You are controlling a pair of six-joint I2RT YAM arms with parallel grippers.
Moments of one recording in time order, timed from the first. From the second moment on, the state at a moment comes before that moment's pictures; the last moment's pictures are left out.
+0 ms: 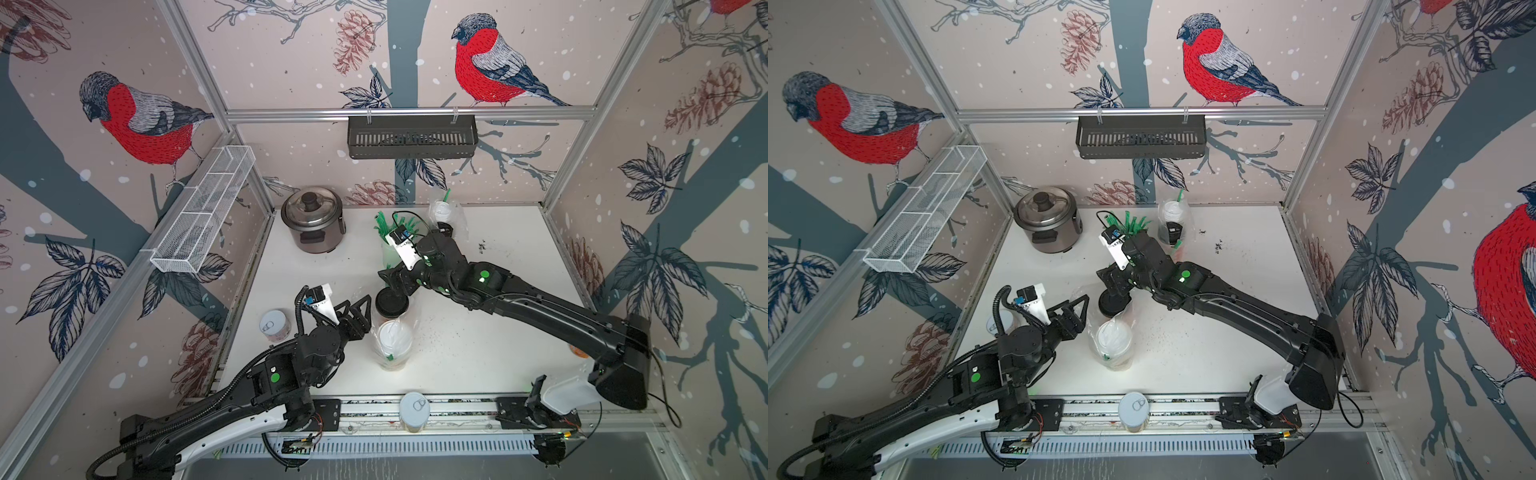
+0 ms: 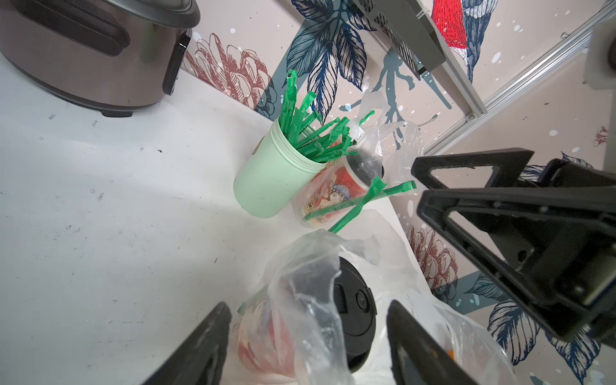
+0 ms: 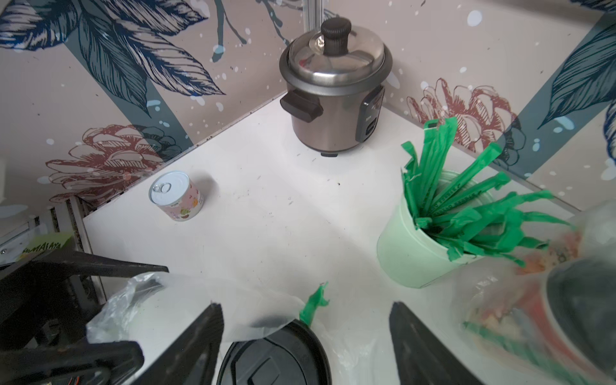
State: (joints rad) left arm -1.10 0.49 0.50 -0.30 -0.68 -0.89; right arm 1.01 1.47 1.39 -0.40 0.06 0.11
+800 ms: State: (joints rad) left arm -1.08 0.56 0.75 -0.44 -1.01 -0.56; right arm 0.37 0.96 1.08 -0.46 -0.05 0.13
